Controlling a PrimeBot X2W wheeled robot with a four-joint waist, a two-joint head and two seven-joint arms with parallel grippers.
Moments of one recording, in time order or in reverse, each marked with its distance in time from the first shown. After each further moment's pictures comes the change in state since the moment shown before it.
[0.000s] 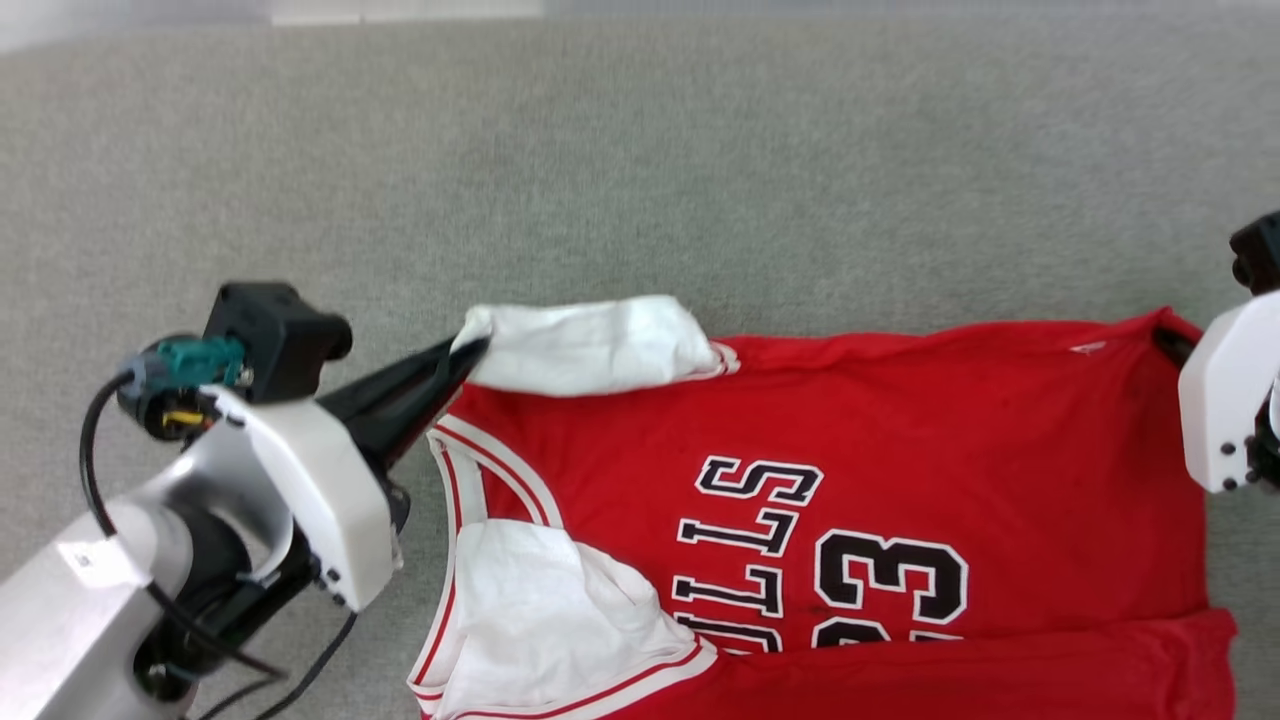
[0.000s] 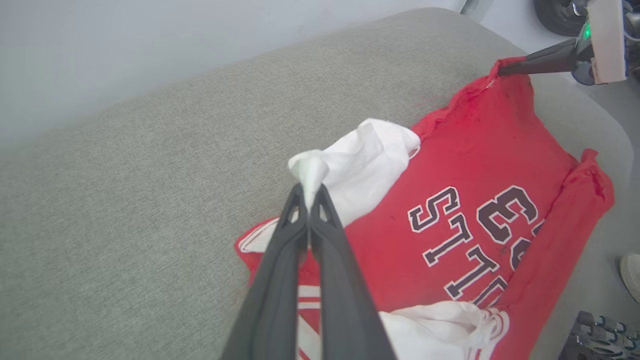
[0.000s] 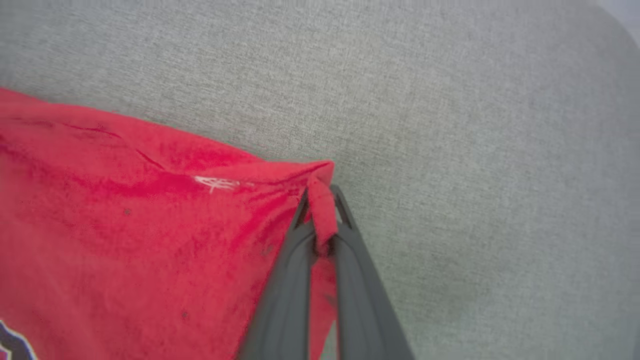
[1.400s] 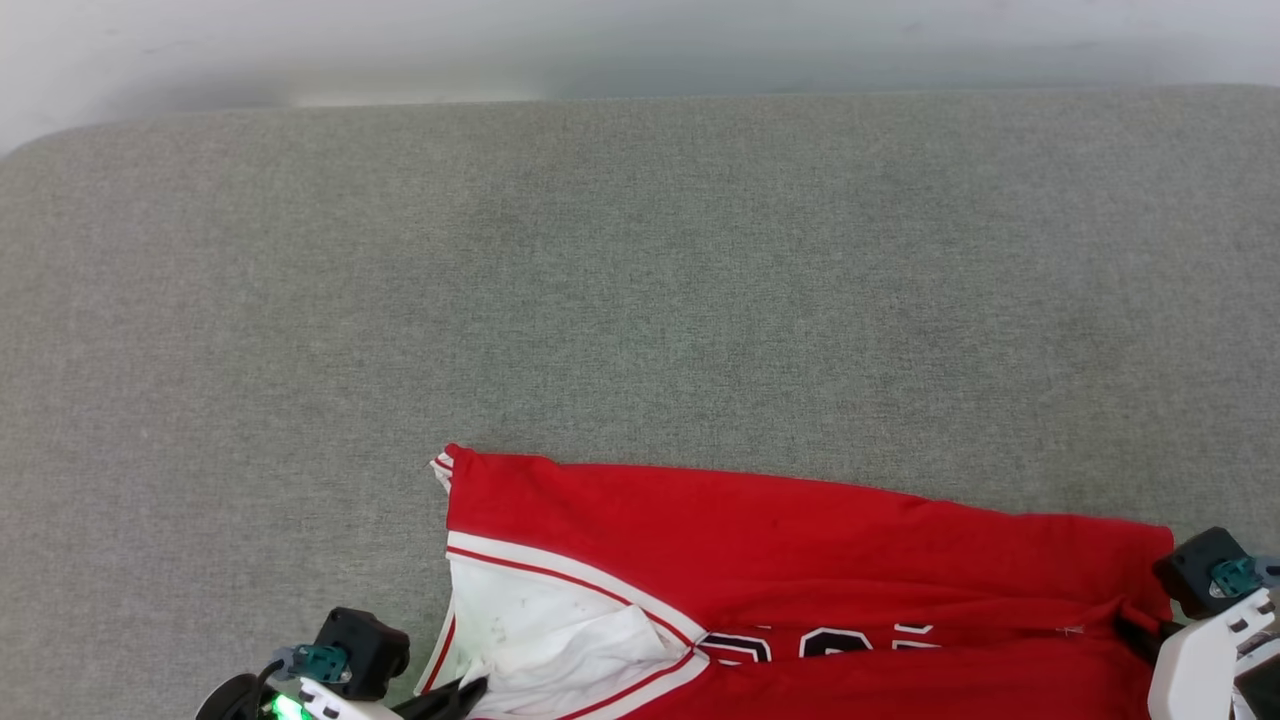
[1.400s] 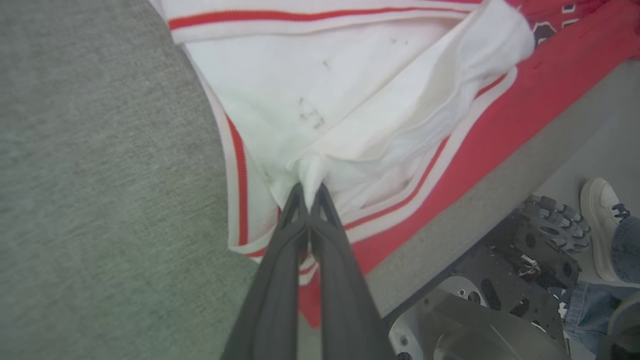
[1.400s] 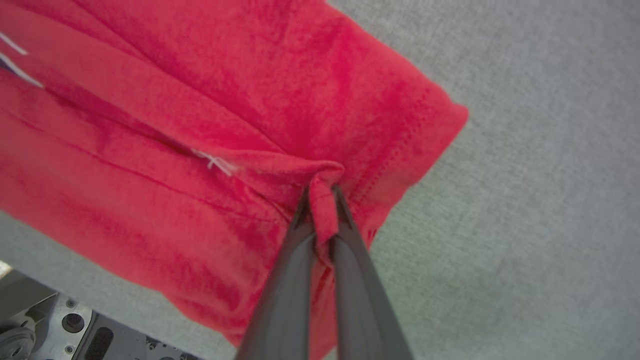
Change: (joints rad) left arm 0.403 -0.014 -0.170 0.142 0.049 0.073 -0.096; right arm 0.486 -0.170 0.145 -0.172 0.004 0.000 -0.228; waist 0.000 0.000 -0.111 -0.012
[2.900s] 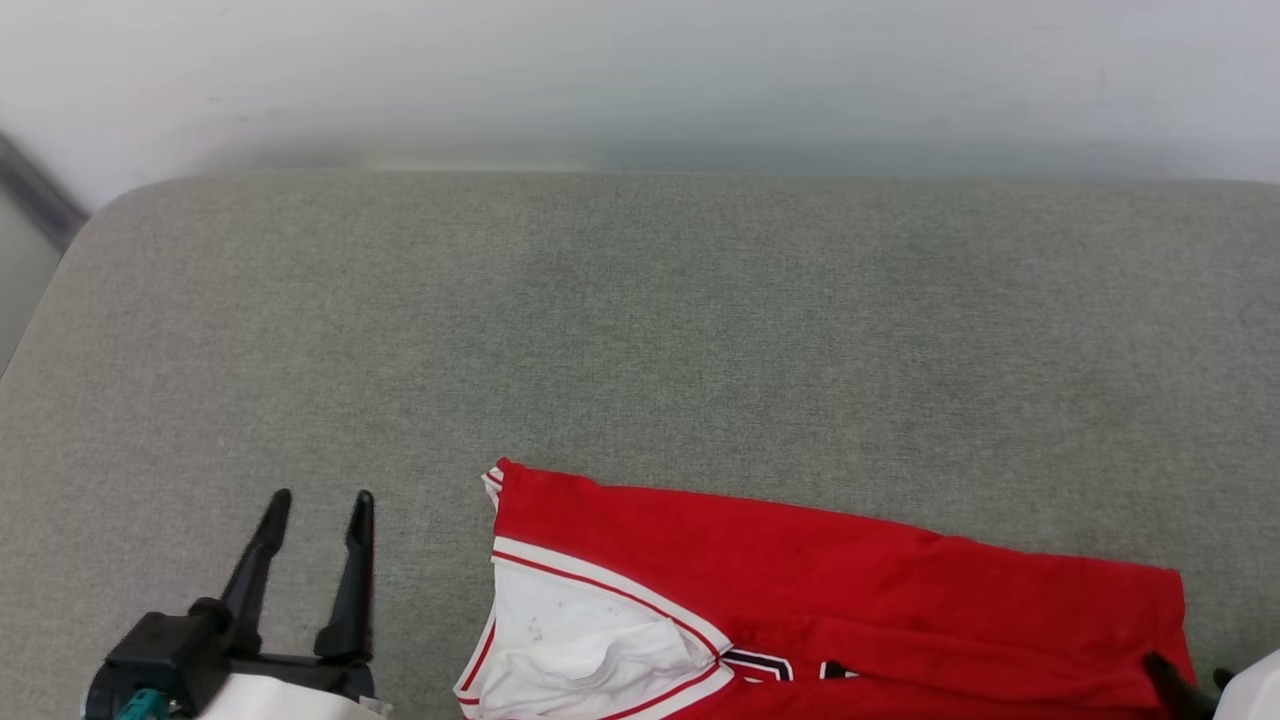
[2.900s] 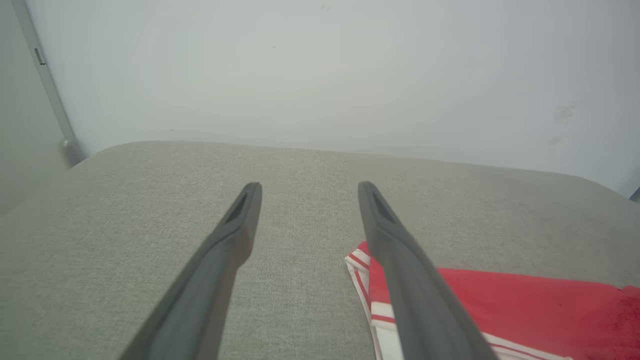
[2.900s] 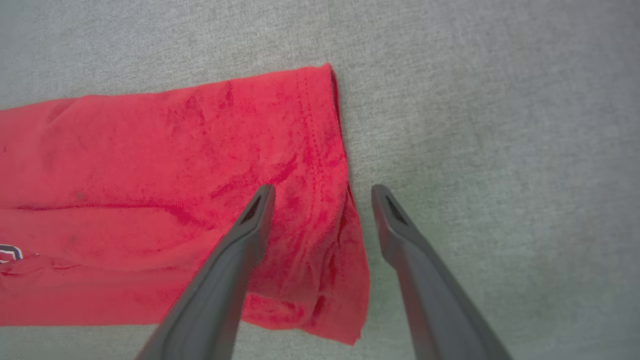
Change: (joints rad) left arm 0.198 -0.472 0.646 0.034 0.396 -0.042 -0.451; right arm 0.142 0.553 -0.657 -0.048 -0.044 0.000 0.216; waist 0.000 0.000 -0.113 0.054
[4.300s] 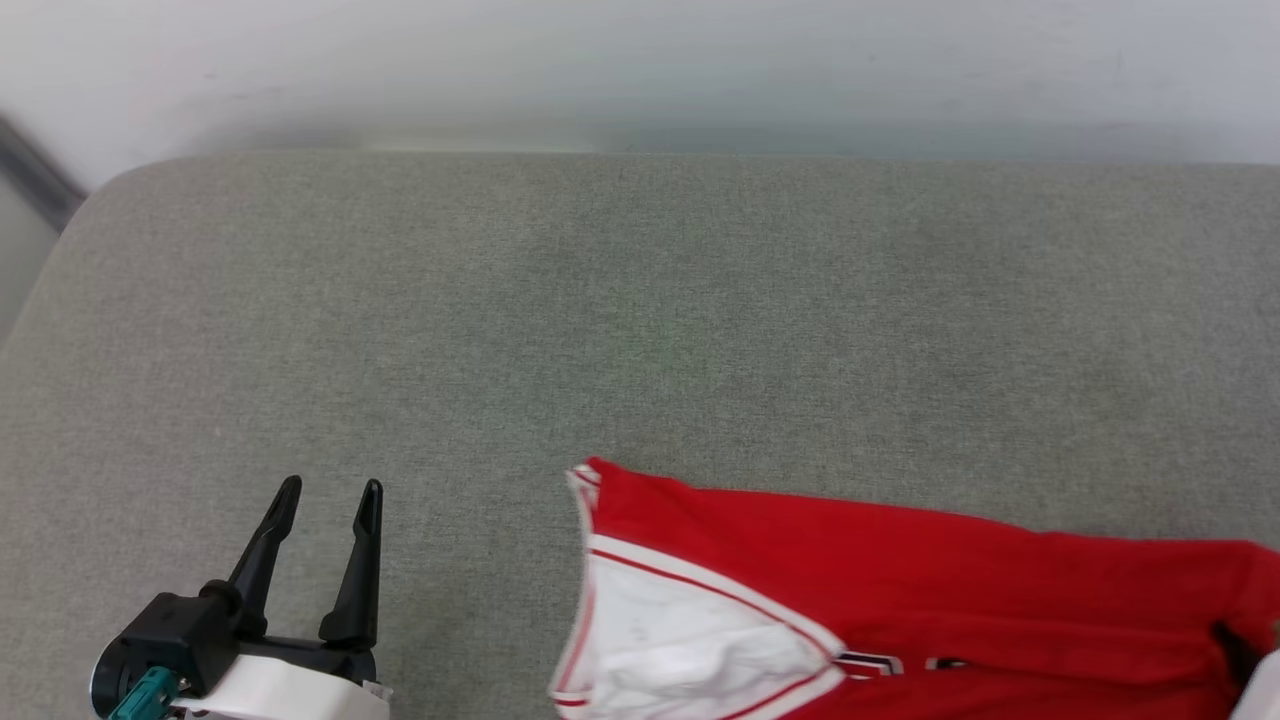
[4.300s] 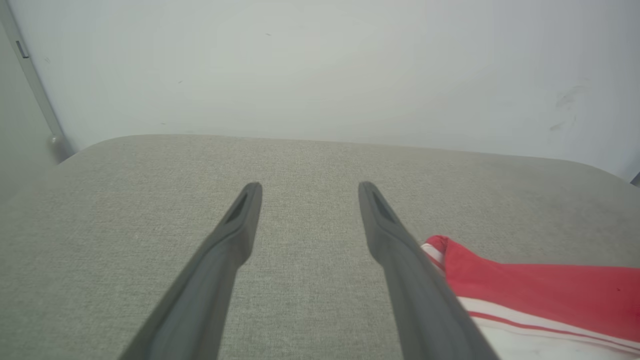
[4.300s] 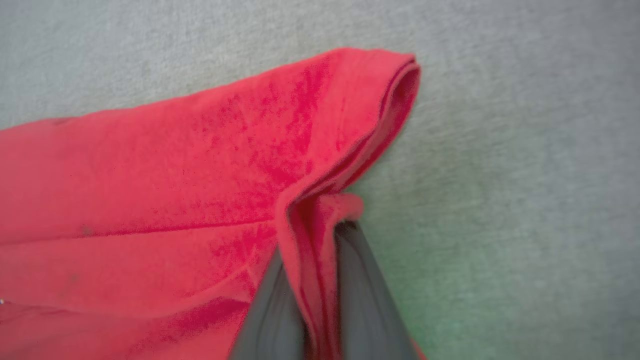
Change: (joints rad) left arm -0.049 -0.082 0.075 0.086 0.091 -0.118 0.000; right arm -0.104 -0.103 0.053 0.293 0.064 0.002 -0.269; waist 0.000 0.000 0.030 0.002
